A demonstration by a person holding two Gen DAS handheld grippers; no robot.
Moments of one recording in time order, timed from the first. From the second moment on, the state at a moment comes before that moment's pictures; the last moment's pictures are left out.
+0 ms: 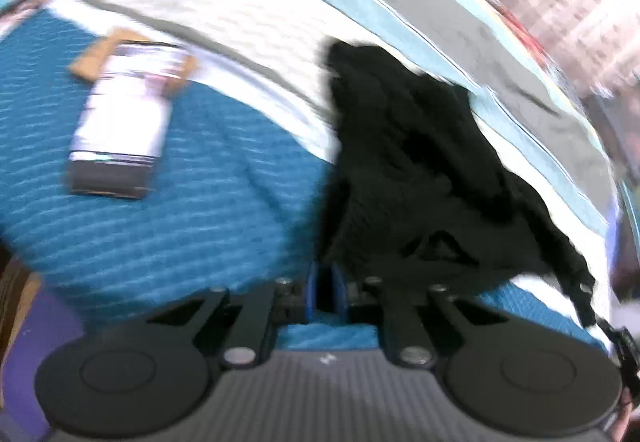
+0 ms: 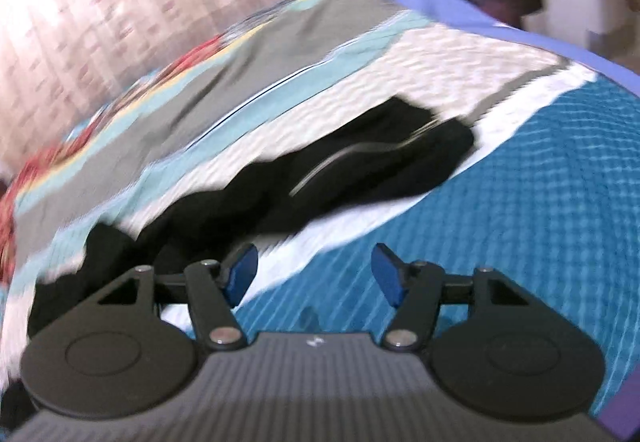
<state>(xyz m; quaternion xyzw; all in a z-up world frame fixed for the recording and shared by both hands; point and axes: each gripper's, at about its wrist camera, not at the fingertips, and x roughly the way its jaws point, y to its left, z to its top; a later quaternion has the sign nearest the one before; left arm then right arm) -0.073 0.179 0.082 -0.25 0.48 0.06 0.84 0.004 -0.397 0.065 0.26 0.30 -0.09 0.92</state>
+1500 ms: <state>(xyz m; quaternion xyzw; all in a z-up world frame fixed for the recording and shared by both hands) -0.068 0.155 0.064 -0.24 0.53 0.03 0.81 -0.068 -0.578 0.021 0.34 0.23 -0.30 0.86</state>
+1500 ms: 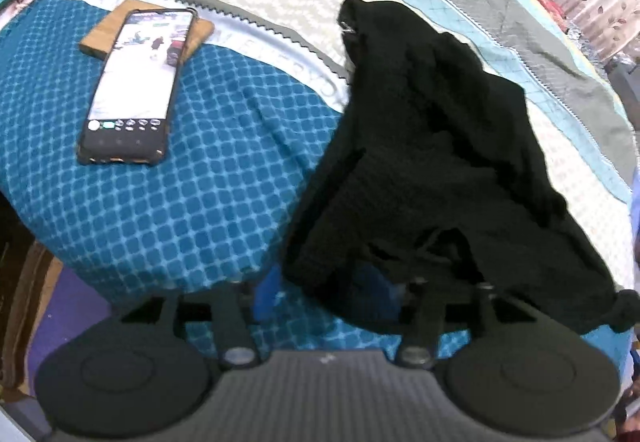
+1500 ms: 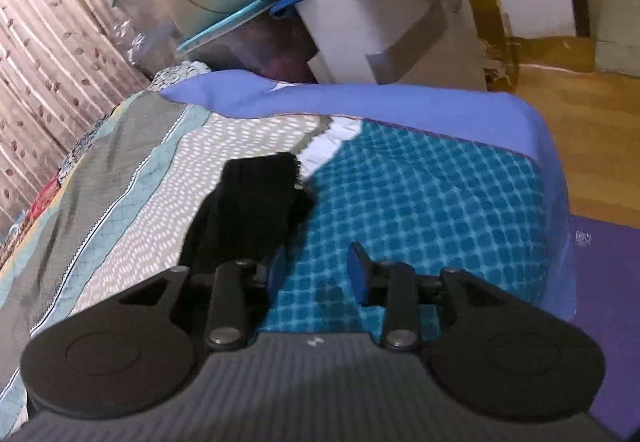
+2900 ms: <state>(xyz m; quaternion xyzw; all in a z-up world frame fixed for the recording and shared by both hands) -0.076 0.151 0.041 -0.29 0.54 0.05 0.79 0.016 -0.620 -0.005 0.40 0.25 -0.22 0.85</state>
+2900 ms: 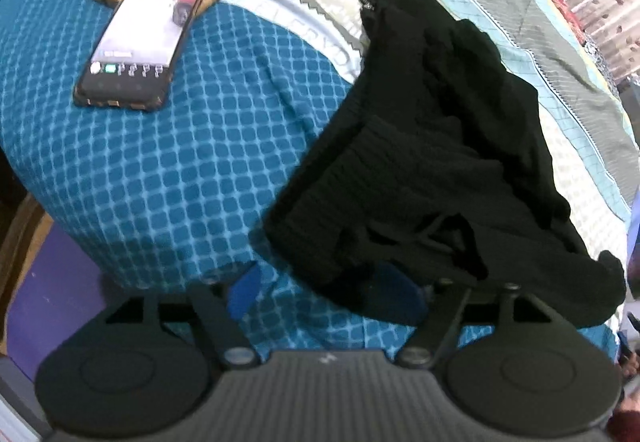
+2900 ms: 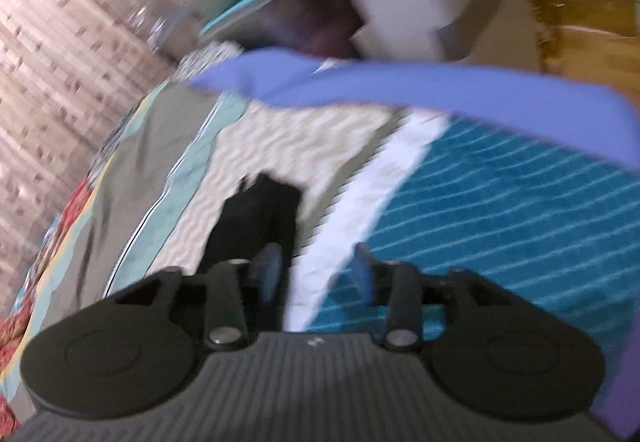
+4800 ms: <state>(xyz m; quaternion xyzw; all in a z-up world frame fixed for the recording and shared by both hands) -0.031 0.061 0.015 -0.05 0.37 -0.05 0.93 0.208 -0.136 0.044 0.03 0.39 0.22 0.89</state>
